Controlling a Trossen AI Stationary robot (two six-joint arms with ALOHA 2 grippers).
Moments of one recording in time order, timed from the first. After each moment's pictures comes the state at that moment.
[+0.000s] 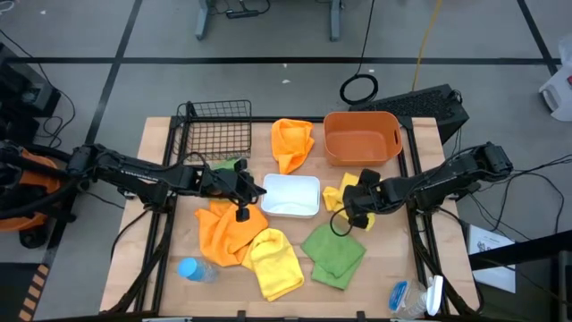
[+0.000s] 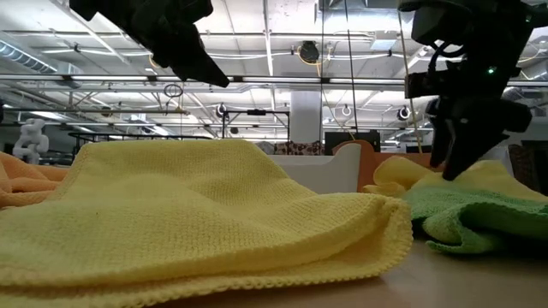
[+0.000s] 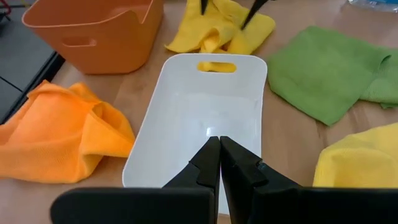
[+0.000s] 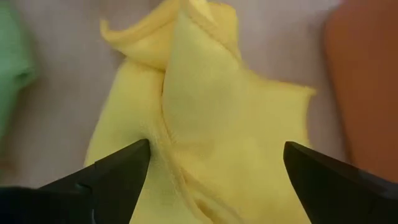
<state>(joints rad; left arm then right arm) -0.09 1.22 0.76 -0.12 -0.19 -0.01 0.22 1.32 0.72 -0.76 0.39 0.46</state>
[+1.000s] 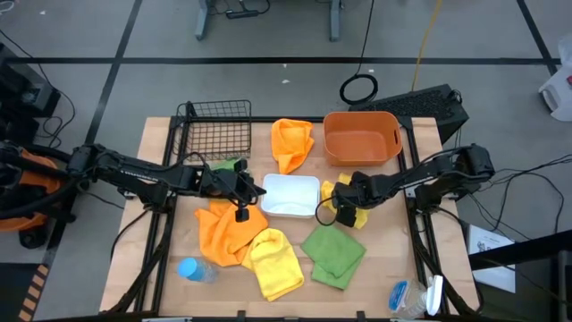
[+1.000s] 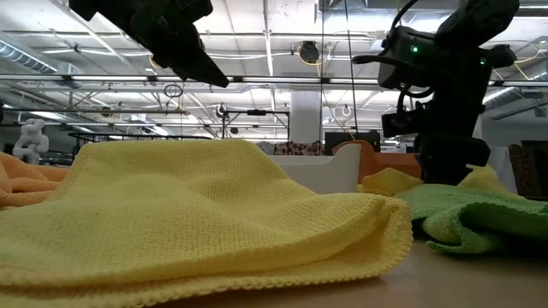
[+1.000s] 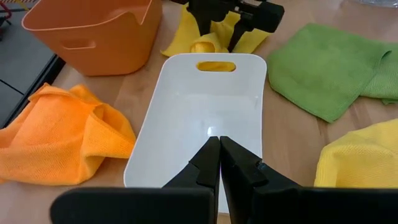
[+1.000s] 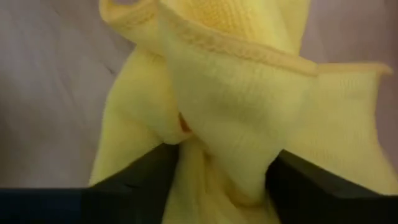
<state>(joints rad) -0.10 1.22 0.76 -0.12 -0.19 0.01 0.07 1.53 0.68 -0.53 0.23 0.46</state>
